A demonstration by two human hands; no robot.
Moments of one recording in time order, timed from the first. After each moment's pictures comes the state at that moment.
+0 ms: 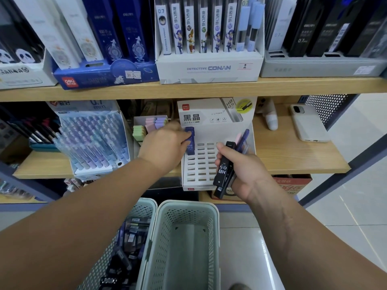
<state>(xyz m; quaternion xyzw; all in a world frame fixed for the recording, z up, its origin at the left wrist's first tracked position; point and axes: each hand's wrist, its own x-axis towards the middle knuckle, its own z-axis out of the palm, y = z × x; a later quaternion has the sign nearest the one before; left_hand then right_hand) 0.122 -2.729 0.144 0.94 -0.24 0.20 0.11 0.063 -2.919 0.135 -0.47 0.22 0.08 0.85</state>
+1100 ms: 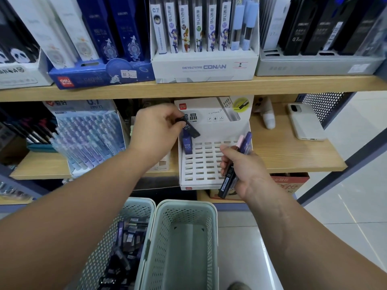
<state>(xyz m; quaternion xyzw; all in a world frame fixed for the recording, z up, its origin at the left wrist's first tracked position) 0.121 -2.732 0.178 0.90 -0.11 0.19 0.37 0.067 -2.925 0.125 -0.51 0.27 0.03 0.81</state>
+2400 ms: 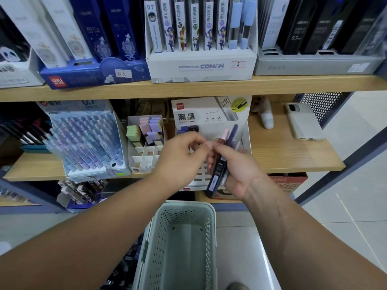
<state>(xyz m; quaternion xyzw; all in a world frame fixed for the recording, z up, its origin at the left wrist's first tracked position) 0.084 -2.775 0.148 0.85 -0.12 0.03 0.51 0.066 -2.915 0.139 -0.46 0.18 0.11 0.86</state>
